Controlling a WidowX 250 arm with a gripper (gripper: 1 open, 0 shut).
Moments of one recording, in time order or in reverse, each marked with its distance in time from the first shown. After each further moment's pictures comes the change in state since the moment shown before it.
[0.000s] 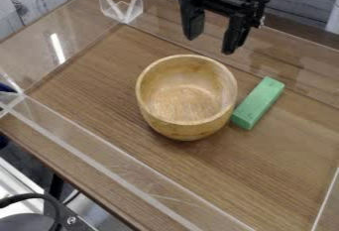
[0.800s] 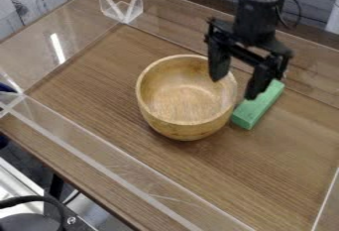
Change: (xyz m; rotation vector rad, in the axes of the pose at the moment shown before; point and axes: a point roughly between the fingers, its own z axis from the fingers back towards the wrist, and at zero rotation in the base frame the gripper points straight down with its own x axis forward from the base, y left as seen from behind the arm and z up) arm 0.000 -0.055 -0.053 0.004 0.057 -0.170
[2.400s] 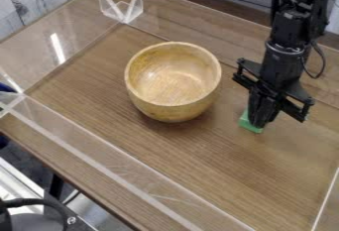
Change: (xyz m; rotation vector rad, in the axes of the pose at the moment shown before) arm 0.022 -0.014 -0.044 -0.016 -0.015 -0.075
